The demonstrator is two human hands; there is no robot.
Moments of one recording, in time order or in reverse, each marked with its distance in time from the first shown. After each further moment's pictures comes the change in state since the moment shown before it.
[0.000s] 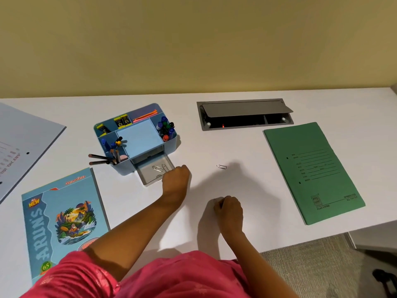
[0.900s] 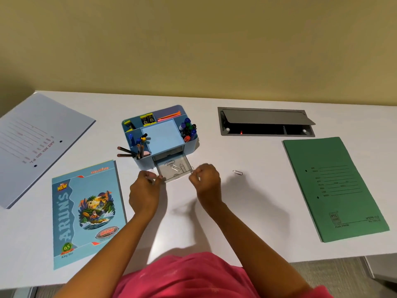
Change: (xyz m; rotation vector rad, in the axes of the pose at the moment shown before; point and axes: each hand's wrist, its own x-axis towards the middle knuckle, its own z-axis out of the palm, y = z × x) left_hand -0.056 -0.096 0.005 -0.814 0.300 -0.628; right_hand 0.007 -0.123 -0.001 0.428 0.080 -0.531
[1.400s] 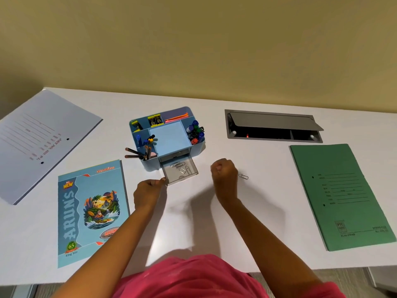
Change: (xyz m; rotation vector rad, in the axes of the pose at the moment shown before) left_hand 0.018 -0.009 -0.001 -0.285 -0.200 -0.362; right_hand 0.031 0.029 -0.009 0.001 0.122 0.027
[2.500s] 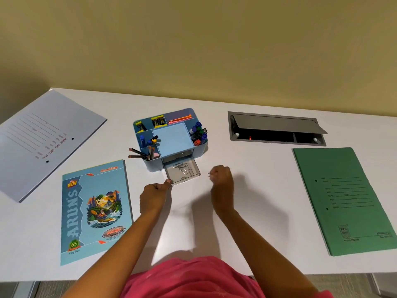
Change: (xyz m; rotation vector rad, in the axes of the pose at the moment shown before) left_hand -0.007 -0.006 0.006 0.098 -0.030 0.032; right_hand -0.024 0.009 0.013 0.021 -0.005 -0.160
